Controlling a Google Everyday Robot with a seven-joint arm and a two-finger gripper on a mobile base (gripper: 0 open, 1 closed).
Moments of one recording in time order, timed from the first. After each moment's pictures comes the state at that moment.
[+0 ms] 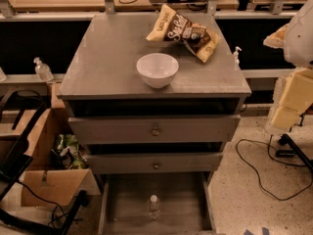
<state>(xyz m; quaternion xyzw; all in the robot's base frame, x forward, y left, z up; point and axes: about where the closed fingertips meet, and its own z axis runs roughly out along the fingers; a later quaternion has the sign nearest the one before) 0.438 -0.214 0.985 -0.60 0.78 -0.05 0.17</state>
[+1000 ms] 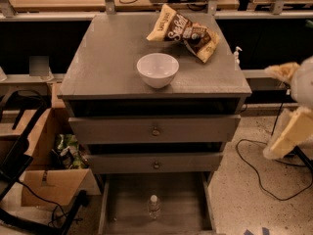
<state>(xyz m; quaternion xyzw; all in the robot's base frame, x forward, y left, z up) 0.440 -0.232 0.920 -0.59 0.76 0.03 0.27</state>
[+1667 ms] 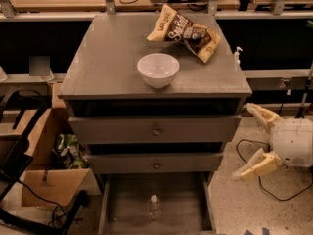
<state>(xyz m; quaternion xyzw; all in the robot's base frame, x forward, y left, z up) 0.451 -0.211 0.814 -0.52 0.69 0.18 0.47</state>
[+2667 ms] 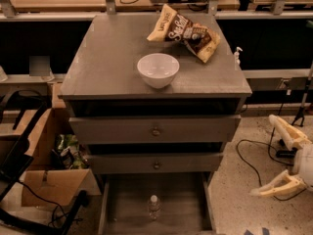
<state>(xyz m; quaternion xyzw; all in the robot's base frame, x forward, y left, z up) 0.416 -0.248 0.805 -0.49 0.63 0.19 0.57</state>
